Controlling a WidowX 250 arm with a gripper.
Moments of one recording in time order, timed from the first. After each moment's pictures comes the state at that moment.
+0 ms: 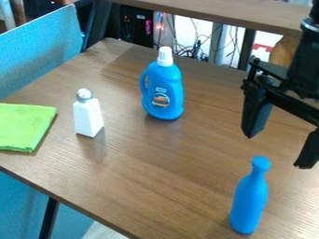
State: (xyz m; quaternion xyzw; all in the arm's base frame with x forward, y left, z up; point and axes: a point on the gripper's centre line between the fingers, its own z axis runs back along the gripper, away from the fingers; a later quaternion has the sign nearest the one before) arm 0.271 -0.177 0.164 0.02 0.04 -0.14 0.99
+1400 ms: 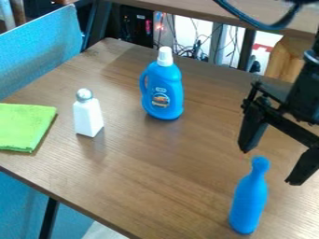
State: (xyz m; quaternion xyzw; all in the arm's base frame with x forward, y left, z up) arm 0.279 -0.177 0.132 0.06 0.09 -0.13 0.99
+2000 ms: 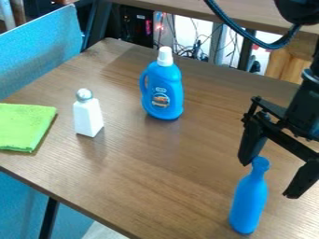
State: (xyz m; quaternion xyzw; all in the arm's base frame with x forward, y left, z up) arm 0.281 -0.179 0.115 0.05 0.10 -0.14 0.98
